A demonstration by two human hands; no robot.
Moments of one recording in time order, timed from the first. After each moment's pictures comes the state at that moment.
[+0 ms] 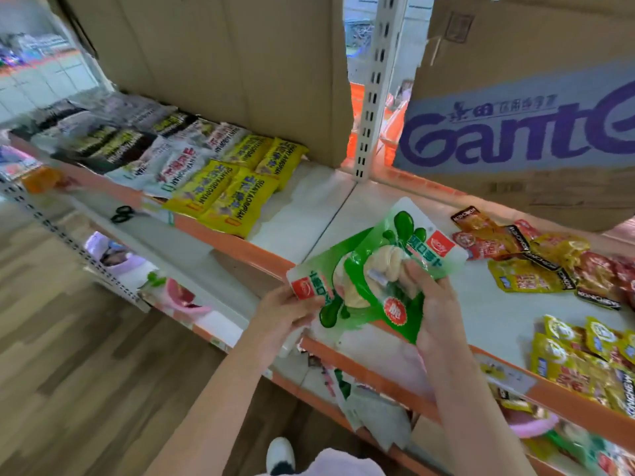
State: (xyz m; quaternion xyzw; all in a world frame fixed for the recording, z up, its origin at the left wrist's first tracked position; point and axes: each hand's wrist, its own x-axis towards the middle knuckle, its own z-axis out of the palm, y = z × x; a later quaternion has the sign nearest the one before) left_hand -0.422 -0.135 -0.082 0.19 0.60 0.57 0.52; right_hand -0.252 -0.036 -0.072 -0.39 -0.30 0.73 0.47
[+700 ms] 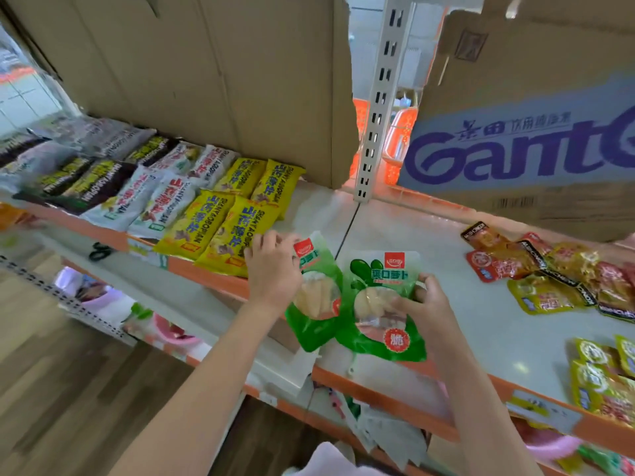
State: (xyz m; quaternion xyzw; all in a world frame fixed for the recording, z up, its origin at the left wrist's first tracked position) left_hand -0.516 -0.034 -0.076 0.53 0.82 0.23 0.00; right_hand -0.295 -0.005 -0.083 -0.51 -0.48 0.62 0.35
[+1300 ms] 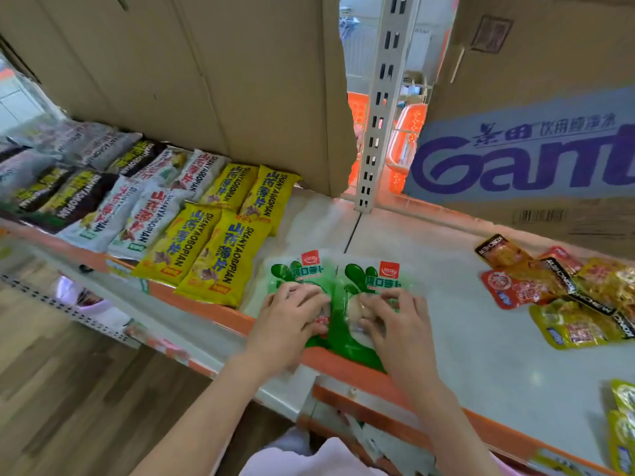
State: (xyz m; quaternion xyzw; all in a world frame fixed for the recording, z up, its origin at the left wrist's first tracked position) left_hand -0.512 -0.031 -0.120 0.69 0.69 0.18 0.07; right_hand -0.325 0.026 -0.132 -0.51 -0.82 0.10 0.24
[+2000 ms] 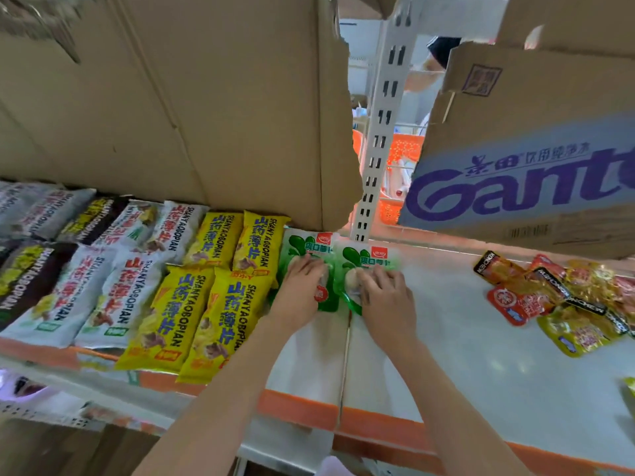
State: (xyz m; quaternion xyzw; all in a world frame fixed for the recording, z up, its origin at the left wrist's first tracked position) left_hand -0.573 0.099 -0.113 0.73 0.65 0.18 0.16; right_hand -0.404 0.109 -0.140 -0.58 -0.78 -0.03 0.24
